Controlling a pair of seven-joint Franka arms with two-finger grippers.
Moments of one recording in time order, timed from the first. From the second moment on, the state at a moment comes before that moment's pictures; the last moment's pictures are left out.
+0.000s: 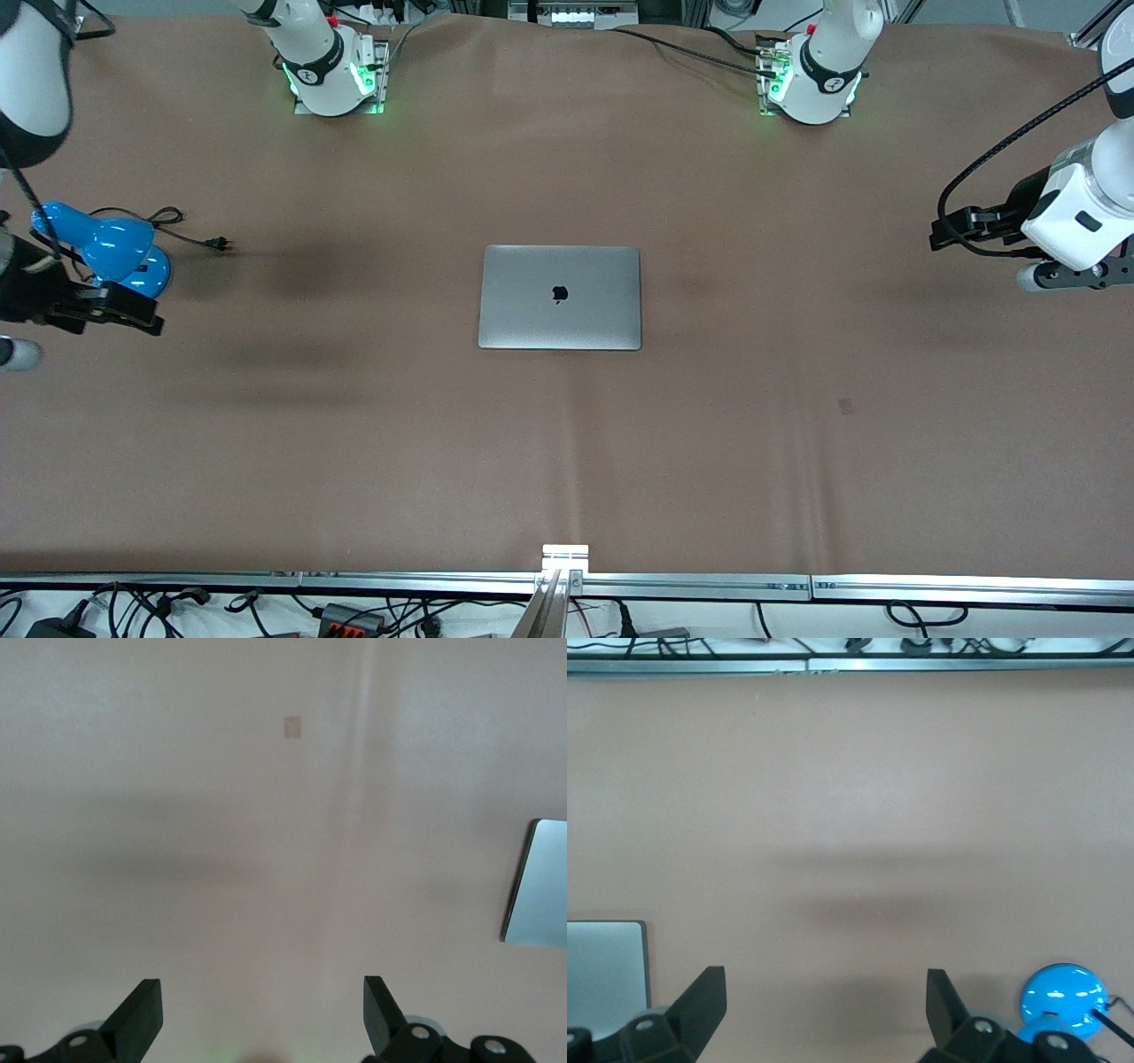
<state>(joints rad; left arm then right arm) 0.05 0.09 -0.07 -1.60 0.00 1.53 -0.11 0.08 0.36 -0.11 -1.20 0.05 1.63 0.00</state>
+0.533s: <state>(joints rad) 0.05 0.09 -0.07 -1.59 -0.02 1.53 -0.11 0.04 0.26 -0.08 -1.34 0.01 1.63 -0.02</state>
